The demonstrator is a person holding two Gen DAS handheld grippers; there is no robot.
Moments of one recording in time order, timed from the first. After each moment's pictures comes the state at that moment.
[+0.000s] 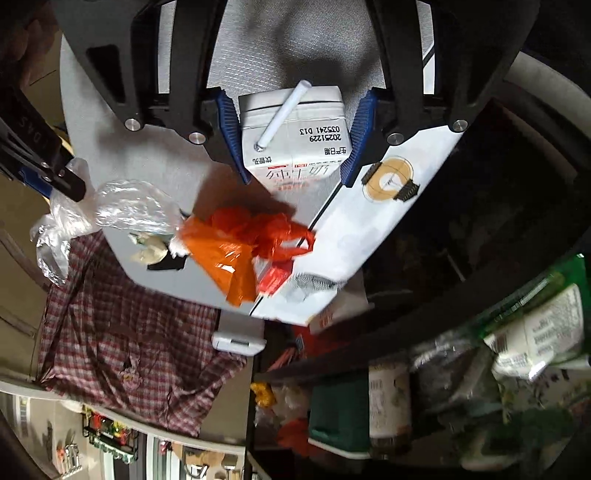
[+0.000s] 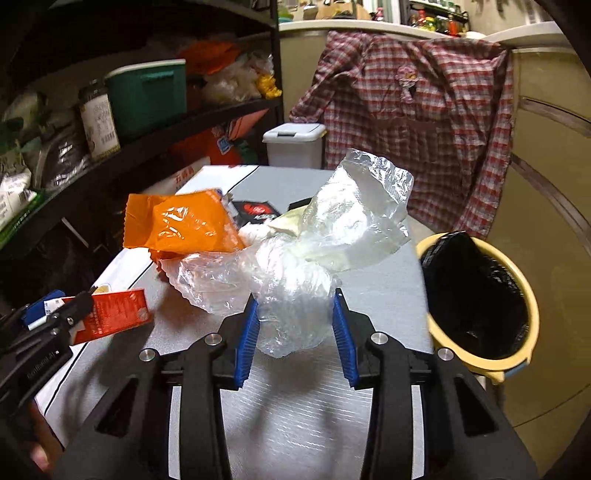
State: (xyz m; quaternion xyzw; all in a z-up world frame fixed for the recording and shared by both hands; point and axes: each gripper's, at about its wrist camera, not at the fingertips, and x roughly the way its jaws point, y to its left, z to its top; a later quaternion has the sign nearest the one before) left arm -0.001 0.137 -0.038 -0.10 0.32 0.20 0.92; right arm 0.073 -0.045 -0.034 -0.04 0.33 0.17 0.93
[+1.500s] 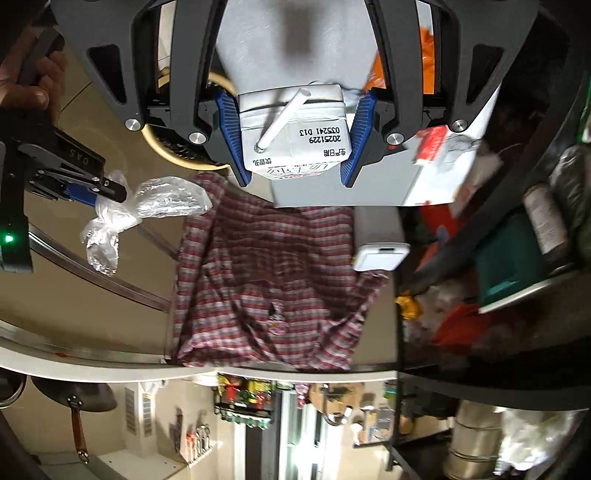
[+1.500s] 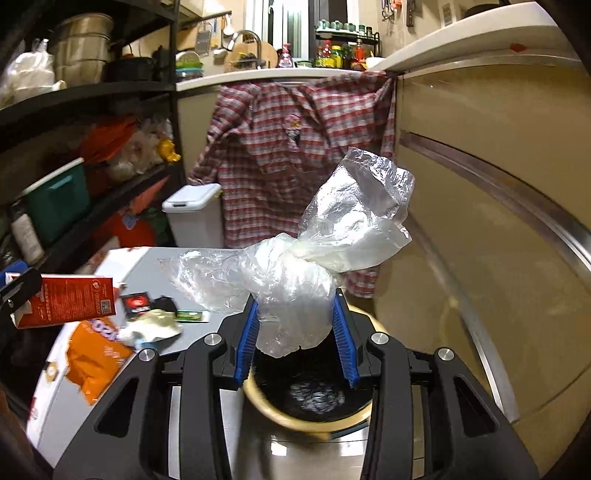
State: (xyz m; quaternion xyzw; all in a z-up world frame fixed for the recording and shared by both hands) left arm 0.088 -0.016 0.110 -0.03 0.23 -0.02 0.97; right arm 0.140 -0.226 0.087 -0.03 0.29 0.04 0.96
